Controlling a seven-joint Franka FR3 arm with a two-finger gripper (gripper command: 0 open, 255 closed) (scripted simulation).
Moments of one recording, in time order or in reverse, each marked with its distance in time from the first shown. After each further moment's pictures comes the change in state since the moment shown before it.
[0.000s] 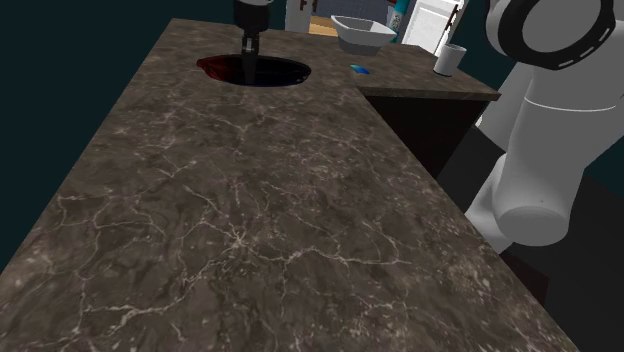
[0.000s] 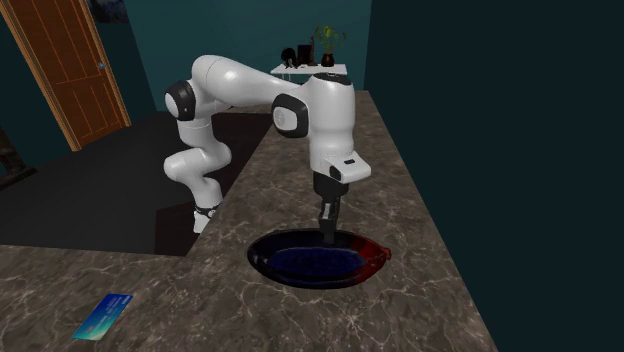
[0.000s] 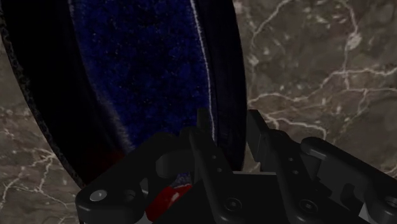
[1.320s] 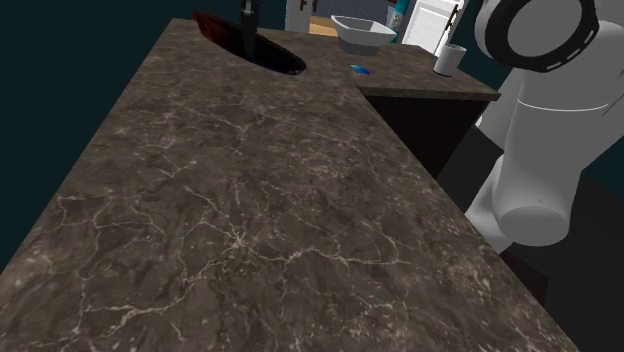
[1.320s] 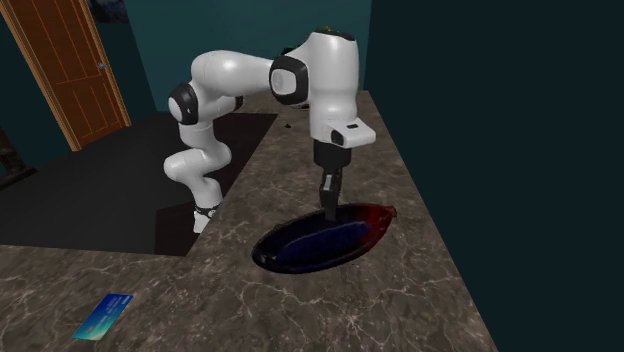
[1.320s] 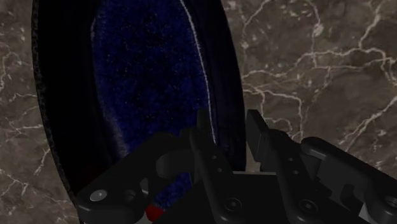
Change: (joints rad) arm 0.012 0.049 0.001 0.248 -0.004 -0.201 -0.012
